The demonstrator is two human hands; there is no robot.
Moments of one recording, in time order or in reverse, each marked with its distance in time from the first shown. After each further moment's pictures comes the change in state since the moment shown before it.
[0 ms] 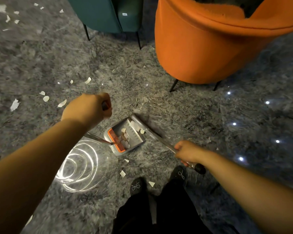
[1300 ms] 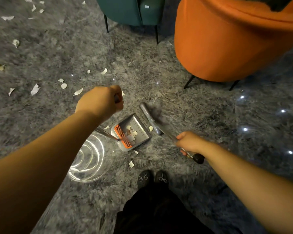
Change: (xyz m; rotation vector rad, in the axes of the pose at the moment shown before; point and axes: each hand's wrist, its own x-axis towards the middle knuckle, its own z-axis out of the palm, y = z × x) left_hand -0.048 -0.027 0.004 -0.057 0.057 -0.070; right_hand 0.005 -0.036 0.041 0.204 0.017 -0.012
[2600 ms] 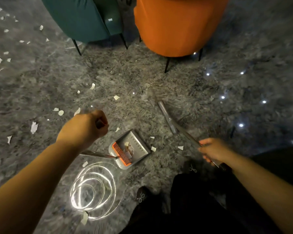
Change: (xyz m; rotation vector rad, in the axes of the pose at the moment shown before) left_hand -0.200 -0.197 -0.064 0.044 -0.097 0.335; right_hand -0.195 0.062 0.281 0.540 0.402 0.141
